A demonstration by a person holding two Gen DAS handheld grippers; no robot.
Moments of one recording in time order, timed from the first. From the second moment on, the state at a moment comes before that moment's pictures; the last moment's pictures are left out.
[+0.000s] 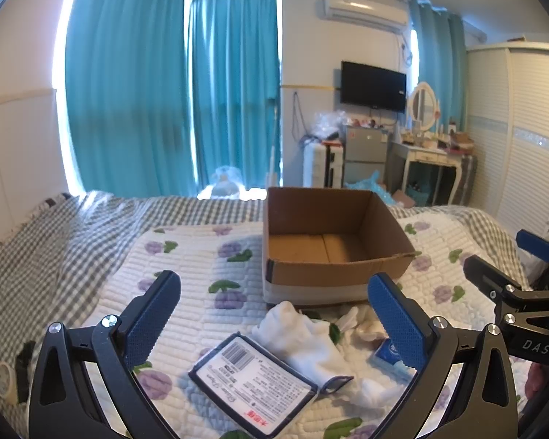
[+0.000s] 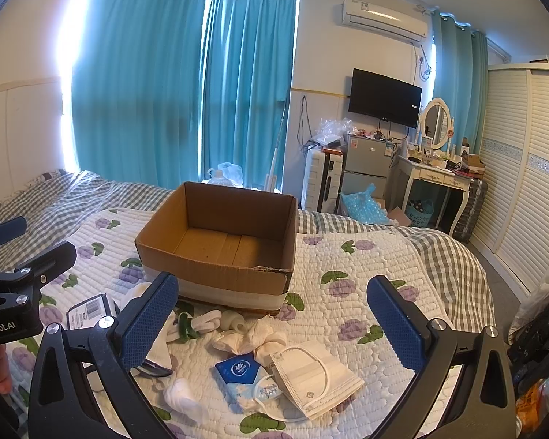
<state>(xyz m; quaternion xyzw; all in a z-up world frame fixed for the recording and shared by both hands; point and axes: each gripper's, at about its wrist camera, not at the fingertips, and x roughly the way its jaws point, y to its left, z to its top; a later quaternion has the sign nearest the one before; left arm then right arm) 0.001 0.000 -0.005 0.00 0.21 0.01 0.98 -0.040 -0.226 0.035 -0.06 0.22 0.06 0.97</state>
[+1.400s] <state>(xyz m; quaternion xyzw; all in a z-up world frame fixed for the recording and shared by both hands) 0.001 0.001 -0.006 -0.01 0.22 0.01 0.98 -0.040 -0.224 0.030 -0.06 0.22 0.06 0.97</state>
